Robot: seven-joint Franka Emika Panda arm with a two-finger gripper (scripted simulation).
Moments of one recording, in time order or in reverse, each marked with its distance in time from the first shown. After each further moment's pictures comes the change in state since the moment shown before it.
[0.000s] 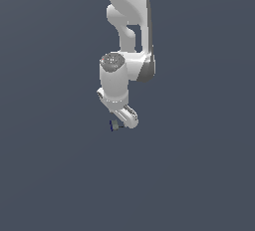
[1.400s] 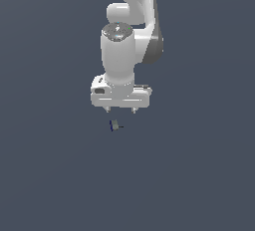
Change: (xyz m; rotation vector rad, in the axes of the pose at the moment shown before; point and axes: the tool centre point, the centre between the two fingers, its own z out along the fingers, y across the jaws) arm 0.004 -0.026 -0.083 -0.003 0.052 -0.766
